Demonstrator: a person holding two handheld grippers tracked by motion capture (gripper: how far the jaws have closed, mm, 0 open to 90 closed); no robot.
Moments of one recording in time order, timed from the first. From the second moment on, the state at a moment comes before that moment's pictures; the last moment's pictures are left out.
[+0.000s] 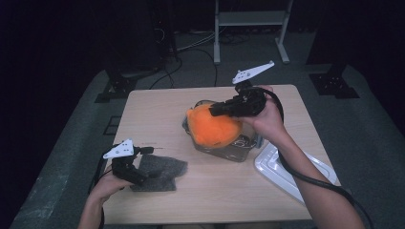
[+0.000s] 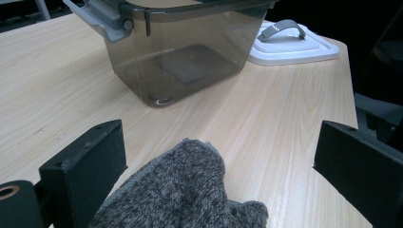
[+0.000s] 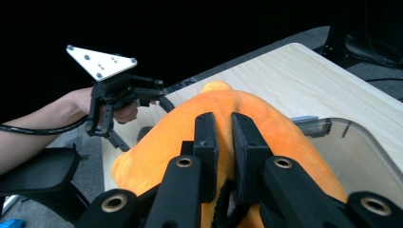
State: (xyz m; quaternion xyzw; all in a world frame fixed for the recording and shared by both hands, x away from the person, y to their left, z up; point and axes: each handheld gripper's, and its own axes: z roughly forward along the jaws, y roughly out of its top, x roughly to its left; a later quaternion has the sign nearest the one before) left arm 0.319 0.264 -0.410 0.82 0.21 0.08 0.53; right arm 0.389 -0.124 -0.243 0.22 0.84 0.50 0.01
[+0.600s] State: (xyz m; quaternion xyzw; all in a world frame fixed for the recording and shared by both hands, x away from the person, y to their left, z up) left arm 0.319 0.264 -0.410 0.81 0.21 0.08 0.53; right arm 0.416 -0.128 -0.243 0.26 0.83 0.50 0.03
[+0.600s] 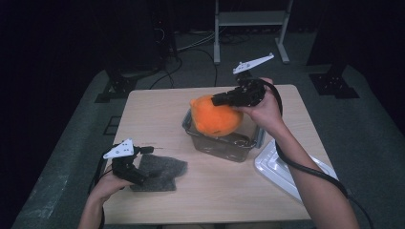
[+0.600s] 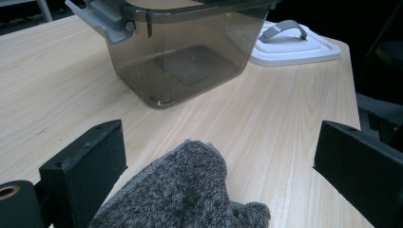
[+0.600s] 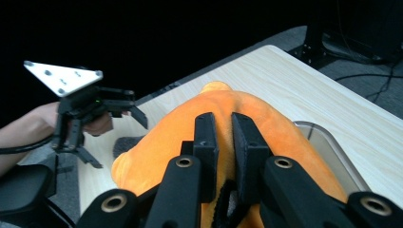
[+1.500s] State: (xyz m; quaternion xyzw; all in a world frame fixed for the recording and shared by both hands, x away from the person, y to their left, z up) left arm 0.318 0.264 -0.411 0.82 0.21 0.09 0.53; right arm 0.452 -0.135 -0.284 0.31 0.82 0.48 0.04
